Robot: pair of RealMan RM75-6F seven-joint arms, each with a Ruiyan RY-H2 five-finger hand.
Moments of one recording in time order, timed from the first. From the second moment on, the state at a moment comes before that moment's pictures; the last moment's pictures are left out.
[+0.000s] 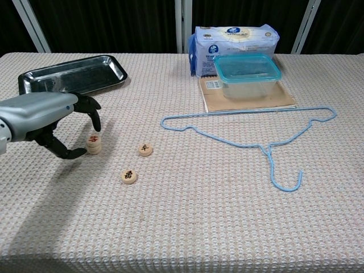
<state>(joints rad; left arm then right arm) -0.59 -1.57 -0.06 -1.75 0.96 1.18 0.66 0.04 -0.97 0.02 -1.68 -1.53 1.46 0.21</state>
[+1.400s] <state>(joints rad) -0.66 -1.66 -0.11 -1.76 0.95 1.15 0.72 0.04 -0.96 0.03 -1.67 -1.53 1.46 0.23</state>
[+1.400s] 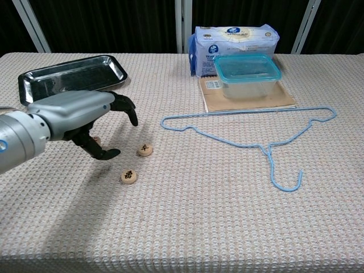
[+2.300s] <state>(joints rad) -0.74 -1.77 -0.13 -1.62 0.87 1.09 0.72 0.04 -0.96 0.03 -1.67 -1.52 1.46 0.25</state>
